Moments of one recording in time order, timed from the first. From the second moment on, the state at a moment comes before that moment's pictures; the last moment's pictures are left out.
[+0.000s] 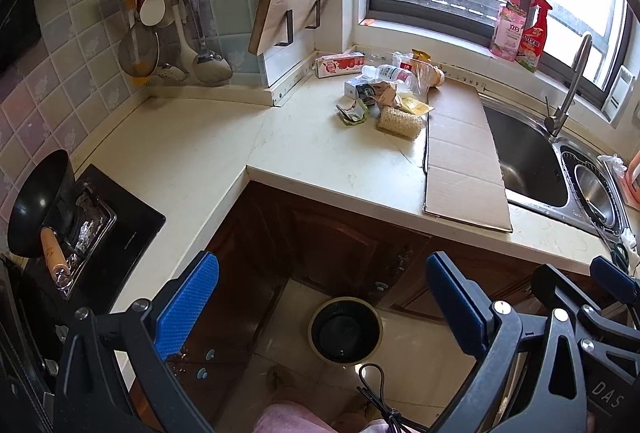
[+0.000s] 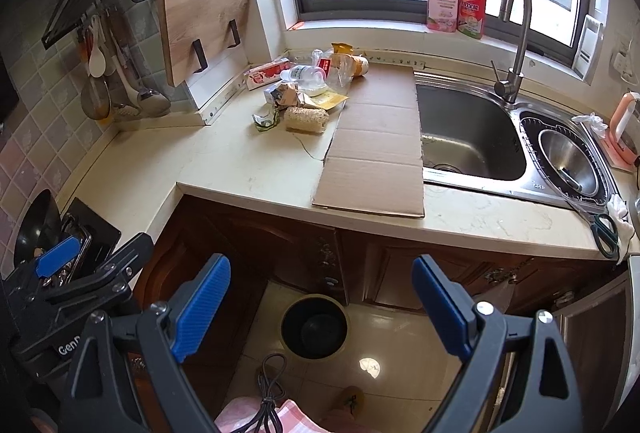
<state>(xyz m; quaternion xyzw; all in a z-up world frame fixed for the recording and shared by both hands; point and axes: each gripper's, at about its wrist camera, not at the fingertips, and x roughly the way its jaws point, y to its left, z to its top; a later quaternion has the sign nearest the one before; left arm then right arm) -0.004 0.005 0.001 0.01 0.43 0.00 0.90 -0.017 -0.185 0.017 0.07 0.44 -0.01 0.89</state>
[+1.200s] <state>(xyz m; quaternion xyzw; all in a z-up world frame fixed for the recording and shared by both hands) 0.057 0.025 0.012 0.00 0.44 0.03 0.90 0.039 -0.177 0.018 0.06 0.44 0.04 0.89</state>
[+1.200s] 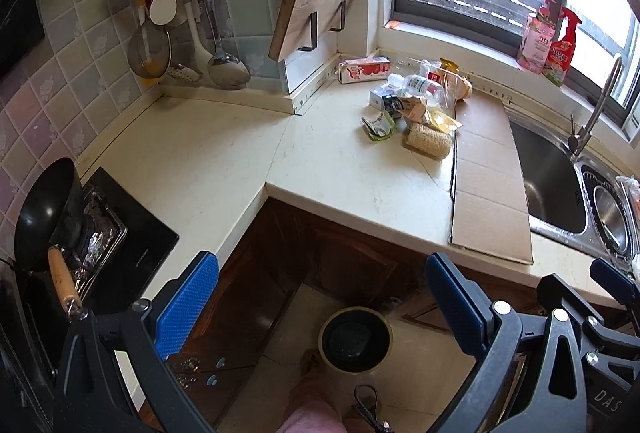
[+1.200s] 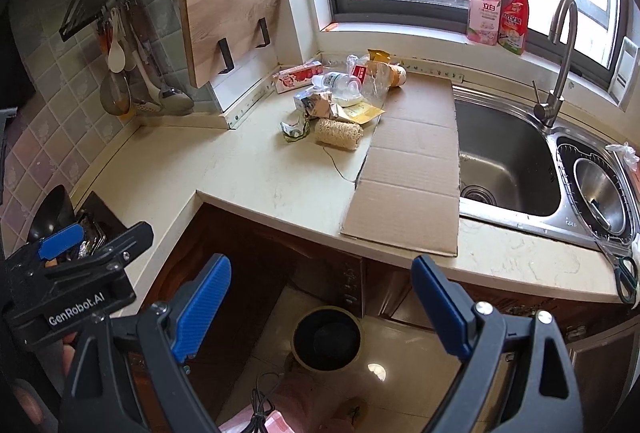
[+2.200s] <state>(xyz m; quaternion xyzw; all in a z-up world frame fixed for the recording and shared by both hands) 0.414 0.019 -0.160 -0.06 0.59 -0.12 0.80 0.318 -0.147 -0.096 -0.08 0.47 -0.01 0.88</state>
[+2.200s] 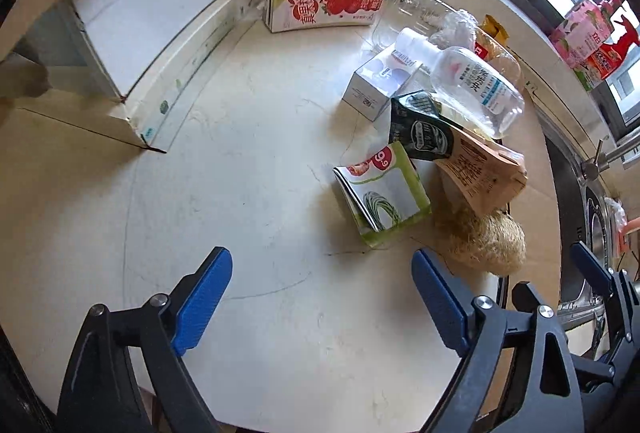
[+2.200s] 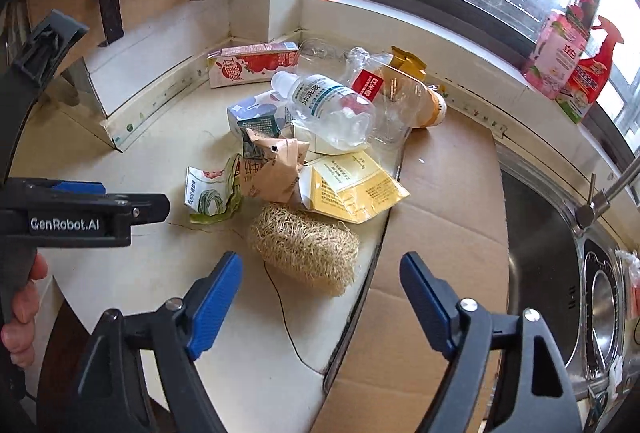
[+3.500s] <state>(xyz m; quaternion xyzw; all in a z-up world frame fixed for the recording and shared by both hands) 0.432 -0.013 -0.156 -0.01 0.58 -0.13 0.80 0.362 -0.130 -0.135 -0.16 0.53 0.09 0.82</state>
